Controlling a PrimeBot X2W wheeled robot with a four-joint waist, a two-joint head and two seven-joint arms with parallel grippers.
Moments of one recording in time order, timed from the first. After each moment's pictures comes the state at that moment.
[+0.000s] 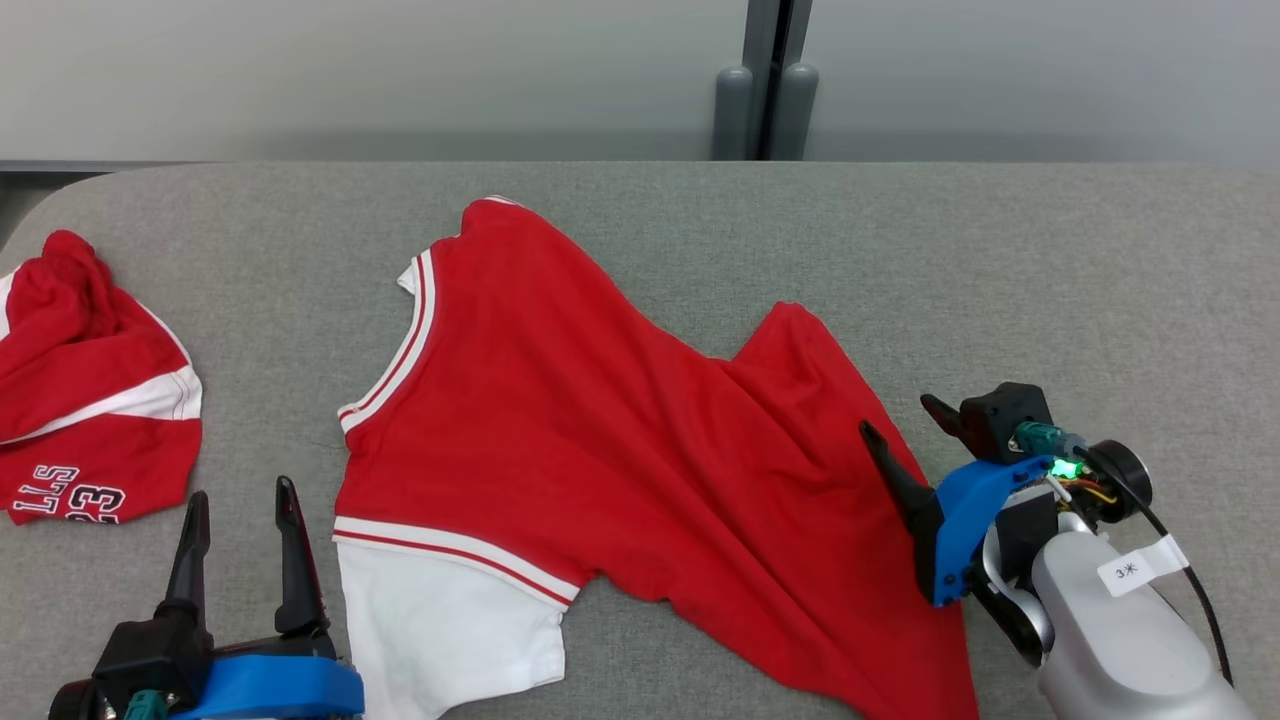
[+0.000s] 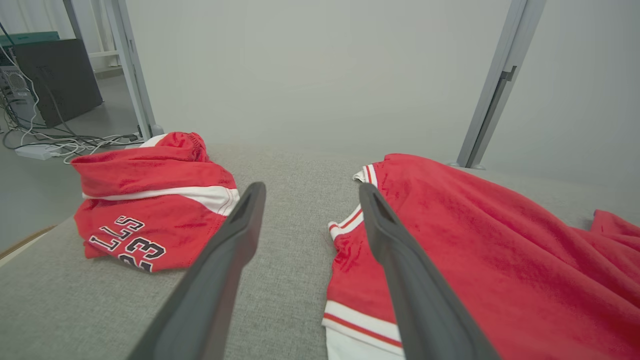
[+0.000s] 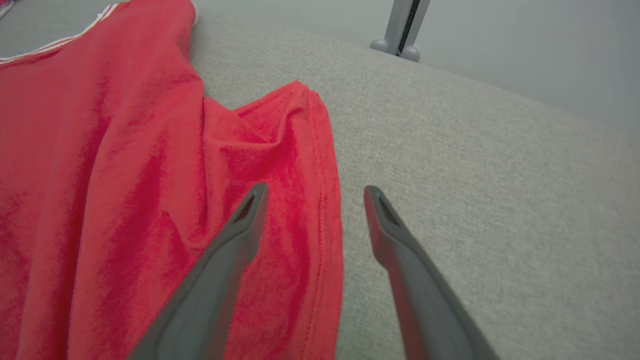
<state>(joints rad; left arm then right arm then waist) 0.01 0.05 0.09 0.15 -0.13 -0.03 -0.26 -0.48 -0.21 0.33 0.60 0.22 0.13 0.02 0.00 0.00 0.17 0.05</state>
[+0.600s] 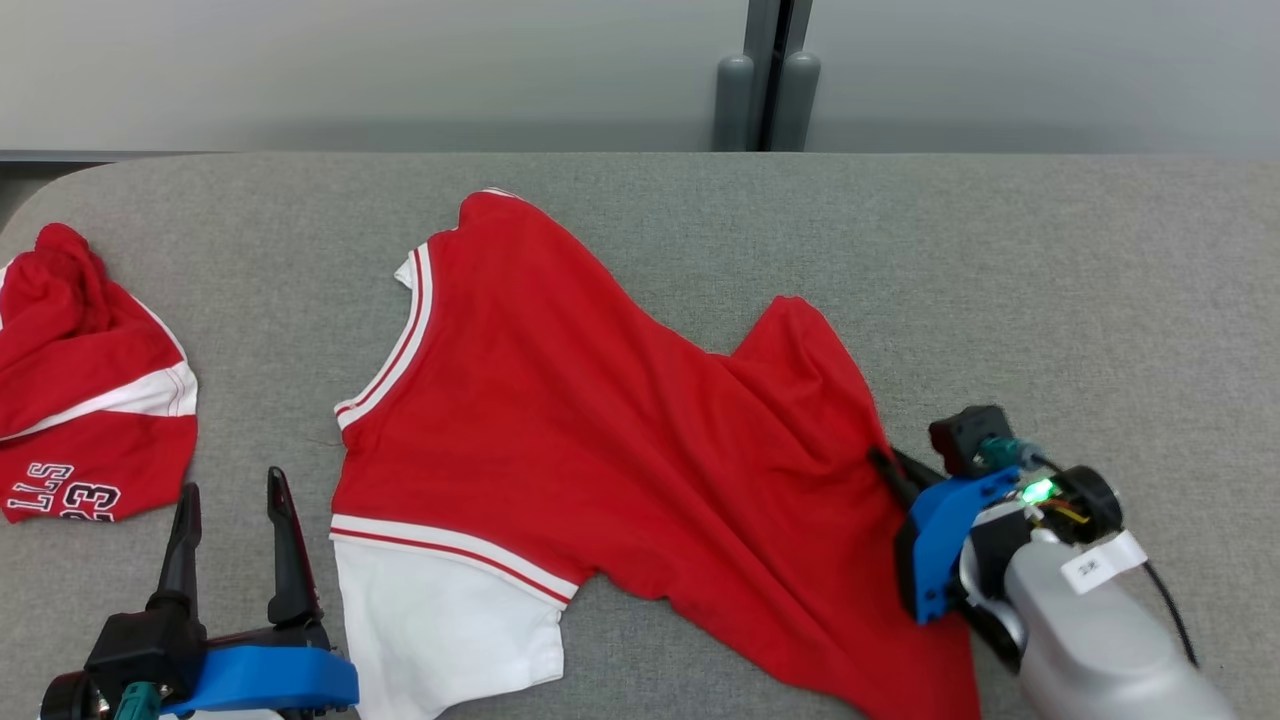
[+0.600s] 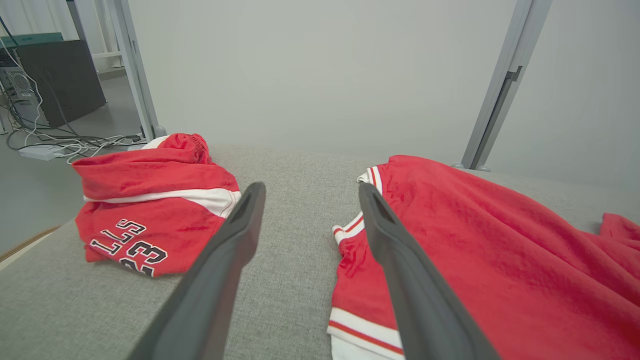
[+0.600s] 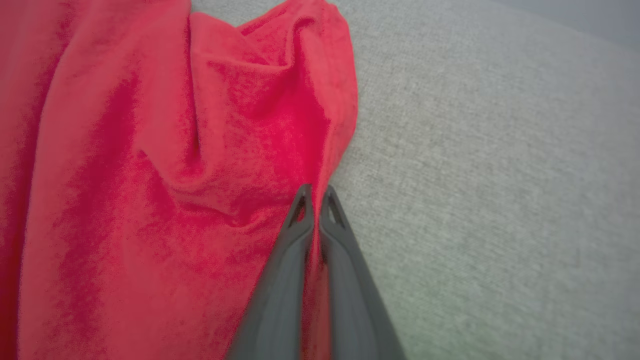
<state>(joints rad) 0.00 0.05 0.10 0.16 -0.14 -0.03 -0.26 -0.57 -0.18 0.46 0.90 0.29 0.13 -0.04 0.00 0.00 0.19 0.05</state>
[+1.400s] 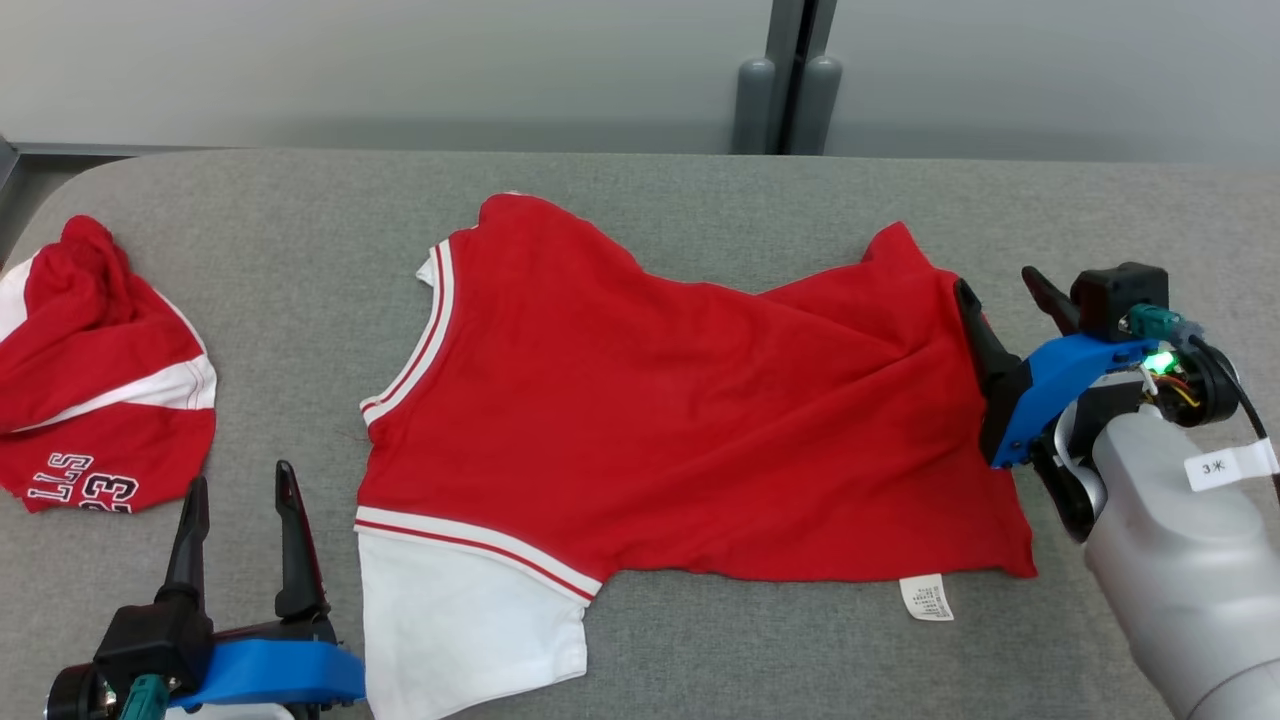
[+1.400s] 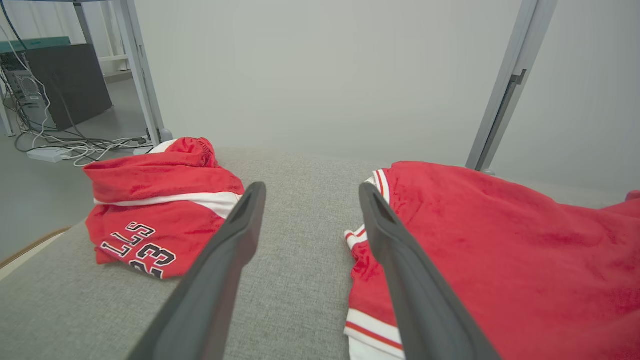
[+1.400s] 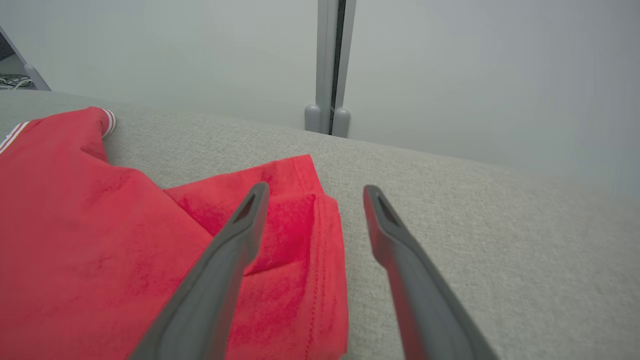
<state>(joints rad) -0.02 0.05 0.08 0.16 -0.13 -0.03 -0.26 -0.83 -0.24 0.36 1.12 0.34 0.13 -0.24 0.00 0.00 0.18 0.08</state>
